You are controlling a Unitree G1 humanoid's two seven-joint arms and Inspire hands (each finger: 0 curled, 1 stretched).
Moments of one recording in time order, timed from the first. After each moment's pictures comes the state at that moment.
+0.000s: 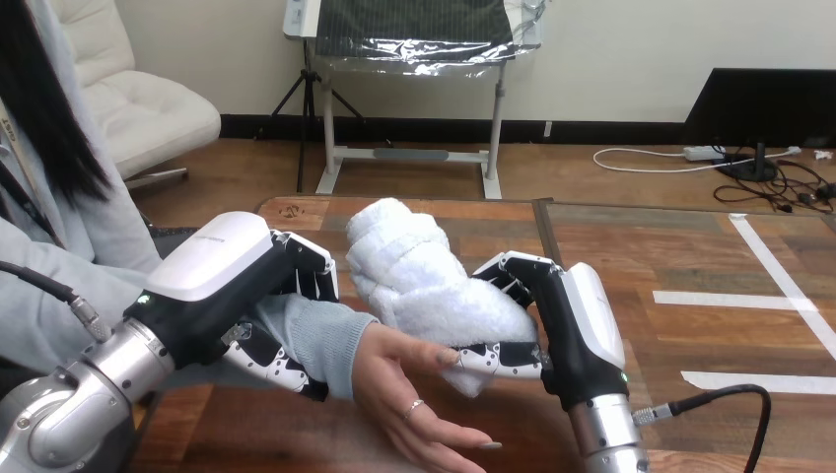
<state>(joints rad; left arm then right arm) -0.24 0.69 -0.15 0.43 0.46 -0.79 -0.07 -0.51 -0.16 0.31 1.36 -0.64 -1.00 -0.82</state>
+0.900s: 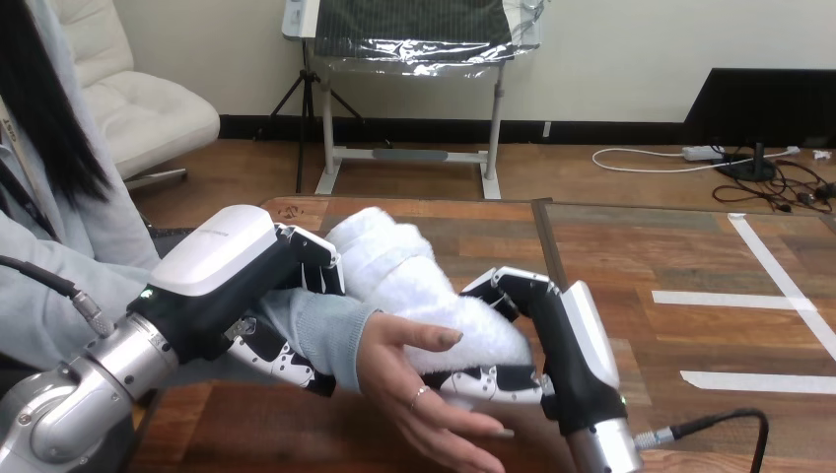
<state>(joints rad) -0.24 0.68 -0.15 0.41 0.45 -0.80 -0.09 -0.42 -0.16 0.31 1.31 -0.63 -1.16 -0.78</state>
